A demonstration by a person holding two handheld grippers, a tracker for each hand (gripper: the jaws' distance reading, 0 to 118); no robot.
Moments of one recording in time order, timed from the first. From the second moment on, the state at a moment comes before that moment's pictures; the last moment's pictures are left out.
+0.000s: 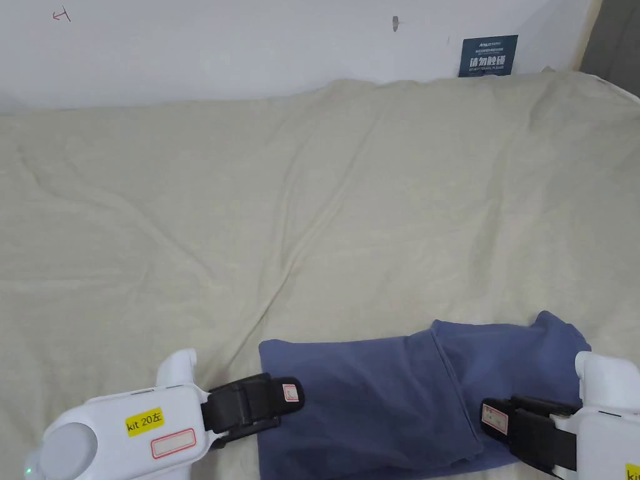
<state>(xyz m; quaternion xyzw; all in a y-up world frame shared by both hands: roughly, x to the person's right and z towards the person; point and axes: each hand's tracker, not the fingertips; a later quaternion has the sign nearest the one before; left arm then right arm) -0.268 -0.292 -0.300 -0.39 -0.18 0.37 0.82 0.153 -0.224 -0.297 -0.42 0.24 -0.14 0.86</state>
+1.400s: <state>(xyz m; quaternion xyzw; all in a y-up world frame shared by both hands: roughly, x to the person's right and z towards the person) -0.362 -0.275 -0.267 -0.44 -0.14 0.38 0.80 0.167 -0.231 -0.311 -0.43 0.23 -0.16 0.86</state>
